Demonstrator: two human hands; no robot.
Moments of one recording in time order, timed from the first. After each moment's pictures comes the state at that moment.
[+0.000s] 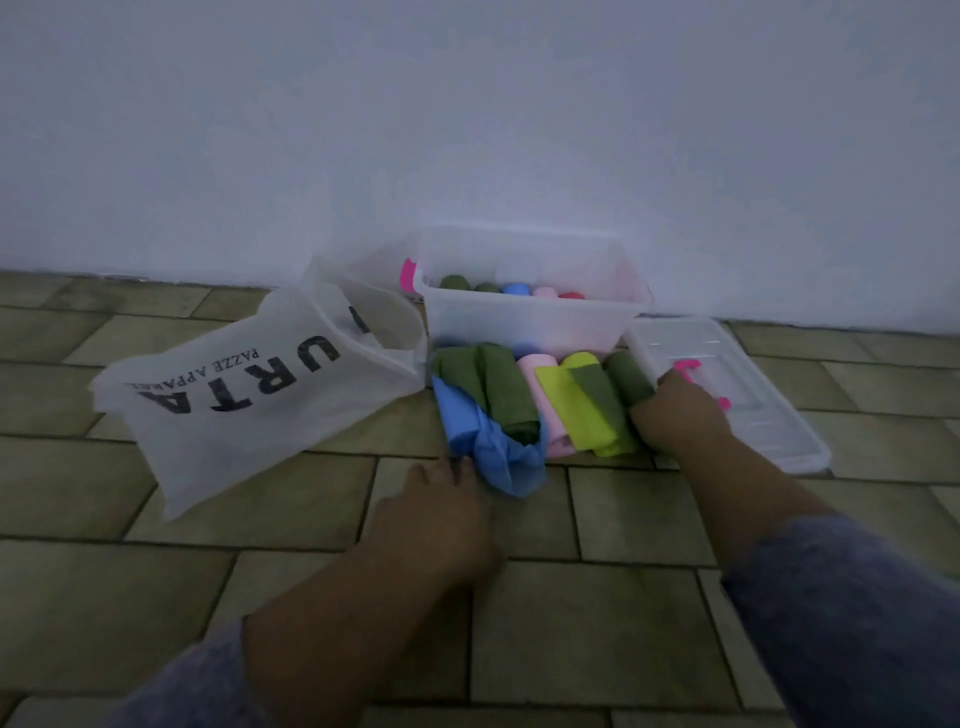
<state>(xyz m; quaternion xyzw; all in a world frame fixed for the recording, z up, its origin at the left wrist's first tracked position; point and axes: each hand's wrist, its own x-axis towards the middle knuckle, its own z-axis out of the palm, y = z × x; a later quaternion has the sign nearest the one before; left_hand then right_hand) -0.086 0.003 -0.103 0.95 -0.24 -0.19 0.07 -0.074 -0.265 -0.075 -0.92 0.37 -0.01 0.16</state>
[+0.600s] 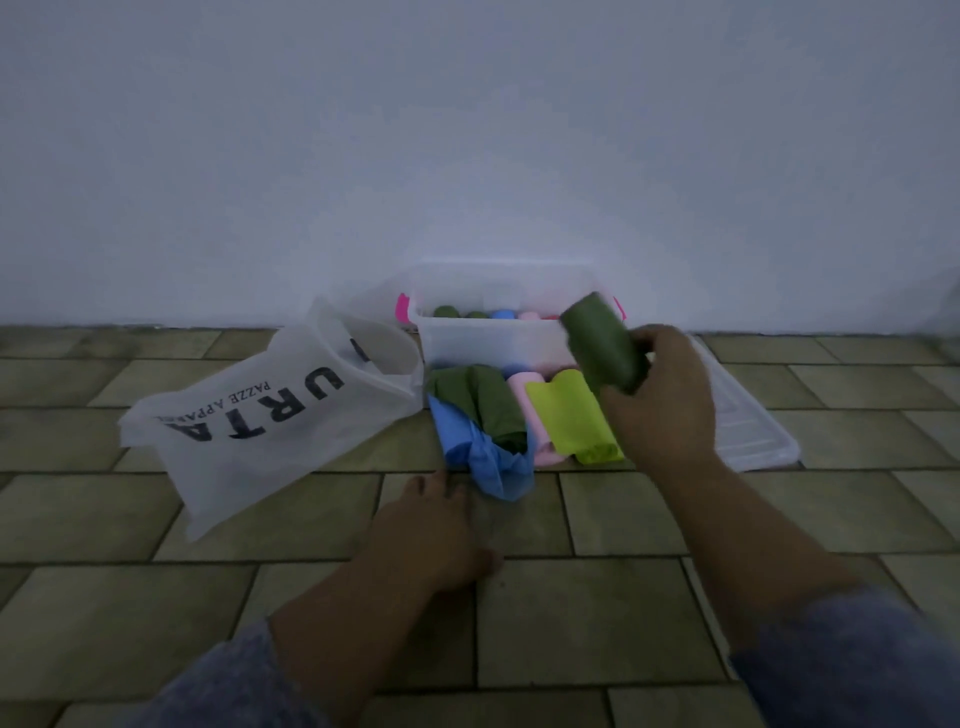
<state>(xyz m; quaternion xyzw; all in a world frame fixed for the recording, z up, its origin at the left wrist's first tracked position) -0.086 0.014 -0.104 0.95 -0.26 -0.15 0.02 -0.125 -0.210 -0.022 -0.87 0.18 -0.38 0.28</state>
